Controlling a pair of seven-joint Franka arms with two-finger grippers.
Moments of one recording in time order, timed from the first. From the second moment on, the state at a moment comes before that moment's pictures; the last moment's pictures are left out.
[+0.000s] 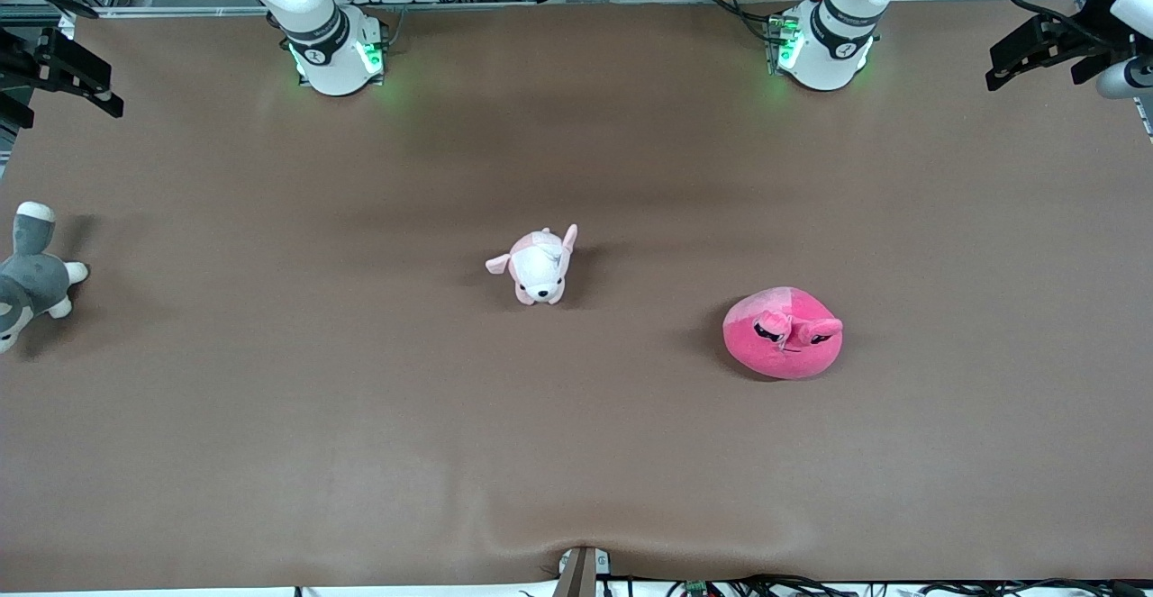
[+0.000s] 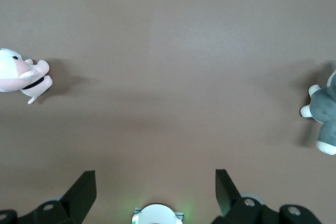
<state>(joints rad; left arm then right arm) -0.02 -0.18 -0.05 -1.62 0.04 1.32 -0.12 0.01 -0.06 -0.01 -1.41 0.02 1.30 -0.11</state>
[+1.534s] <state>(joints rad) -0.02 -0.16 -0.05 -1.71 0.04 1.37 -0.24 0.01 -0.06 -0.01 -1.41 0.02 1.30 -0.11</state>
